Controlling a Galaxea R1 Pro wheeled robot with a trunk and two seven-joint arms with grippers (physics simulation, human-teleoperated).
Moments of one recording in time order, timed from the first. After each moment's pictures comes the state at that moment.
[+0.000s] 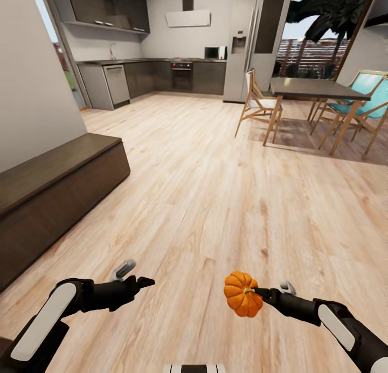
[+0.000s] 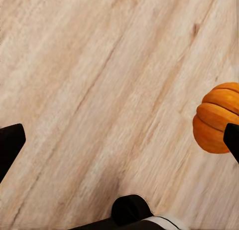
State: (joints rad) left arm -0.31 0.26 -0.15 -1.54 1.51 0.98 0.59; right arm -0.50 -0.39 0.29 -0.69 -0.89 0.62 0.66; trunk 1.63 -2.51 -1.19
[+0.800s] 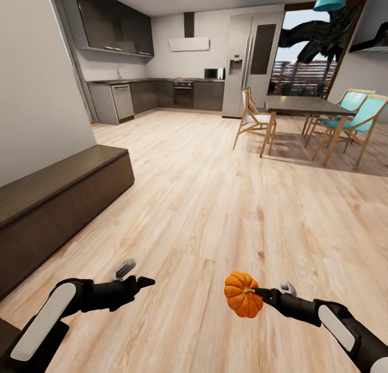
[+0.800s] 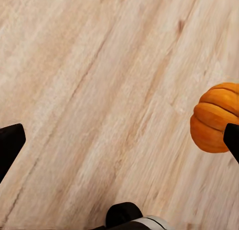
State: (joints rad) left arm -0.31 0.26 -0.15 -1.54 1.51 0.98 0.59; right arm -0.50 -0.38 0.28 -0.68 -0.89 0.62 0.66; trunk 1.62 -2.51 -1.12
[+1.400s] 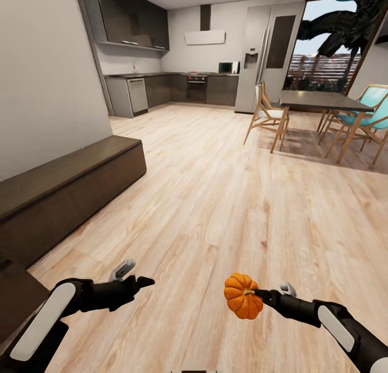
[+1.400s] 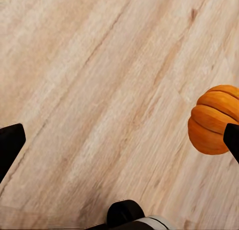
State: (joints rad) left arm -0.31 0.26 -0.15 -1.54 1.52 0.98 0.59; right arm -0.49 -0.38 0.29 -0.68 -0.89 0.62 0.65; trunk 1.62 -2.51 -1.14
